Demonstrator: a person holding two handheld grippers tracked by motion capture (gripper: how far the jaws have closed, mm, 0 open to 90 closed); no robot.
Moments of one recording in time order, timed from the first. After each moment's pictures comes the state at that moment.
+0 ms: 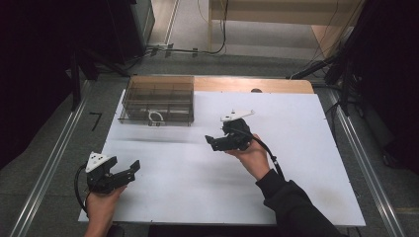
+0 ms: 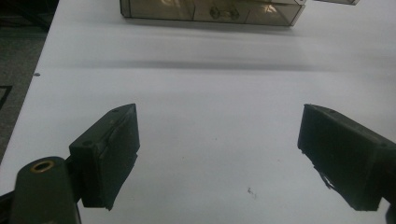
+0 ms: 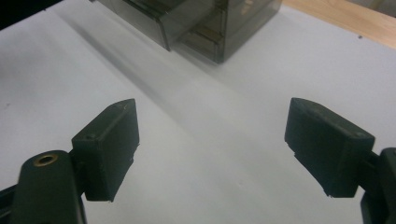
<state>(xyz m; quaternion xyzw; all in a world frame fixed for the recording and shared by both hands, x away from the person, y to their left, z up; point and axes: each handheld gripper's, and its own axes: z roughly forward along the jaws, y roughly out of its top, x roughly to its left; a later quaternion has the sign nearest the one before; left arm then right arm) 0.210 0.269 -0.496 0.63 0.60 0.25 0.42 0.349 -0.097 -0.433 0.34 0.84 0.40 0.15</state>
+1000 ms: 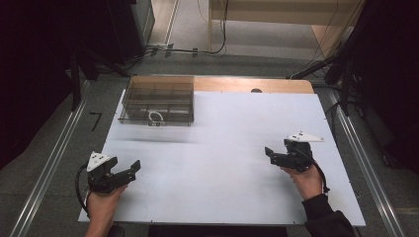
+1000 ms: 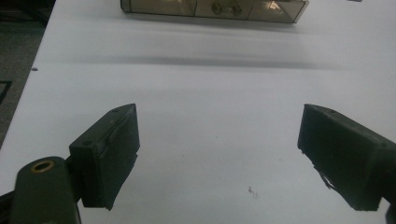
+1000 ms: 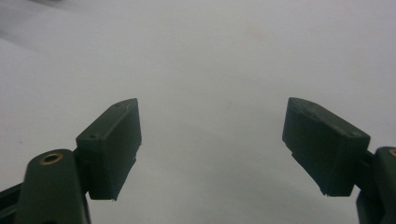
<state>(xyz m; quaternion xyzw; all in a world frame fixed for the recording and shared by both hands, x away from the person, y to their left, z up) 0.212 0.267 -0.497 0.62 0.61 0.25 0.42 0.318 -0.260 -0.473 0.48 0.77 0.37 0.21</state>
